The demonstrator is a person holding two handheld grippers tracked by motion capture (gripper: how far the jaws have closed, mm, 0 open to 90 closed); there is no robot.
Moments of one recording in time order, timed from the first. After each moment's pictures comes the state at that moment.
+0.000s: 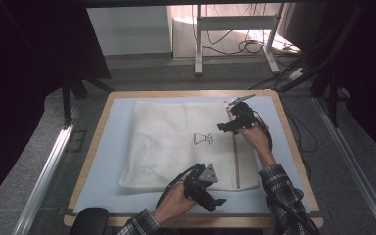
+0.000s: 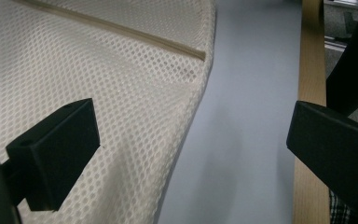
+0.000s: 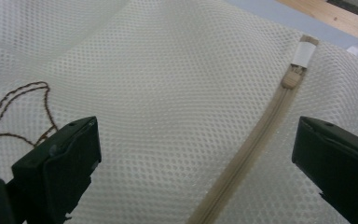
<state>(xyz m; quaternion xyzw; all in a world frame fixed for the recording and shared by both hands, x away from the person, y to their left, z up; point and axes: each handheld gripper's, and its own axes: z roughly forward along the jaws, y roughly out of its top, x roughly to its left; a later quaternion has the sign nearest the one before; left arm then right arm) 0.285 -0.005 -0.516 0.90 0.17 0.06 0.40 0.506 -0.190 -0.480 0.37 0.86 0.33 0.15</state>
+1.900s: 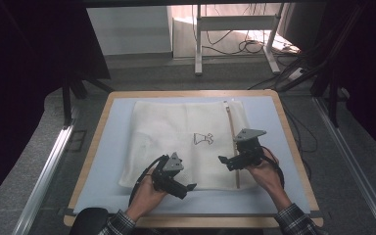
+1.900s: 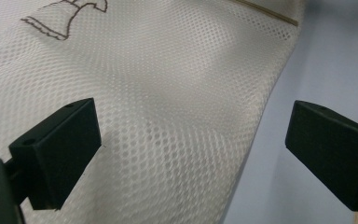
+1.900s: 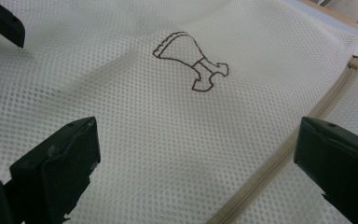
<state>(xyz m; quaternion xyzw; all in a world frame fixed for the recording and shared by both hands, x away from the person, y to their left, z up) 0.292 0.085 -0.510 0.87 0.26 0.11 0.41 0.369 -0.200 -0.475 0.28 0.86 0.38 0.18</state>
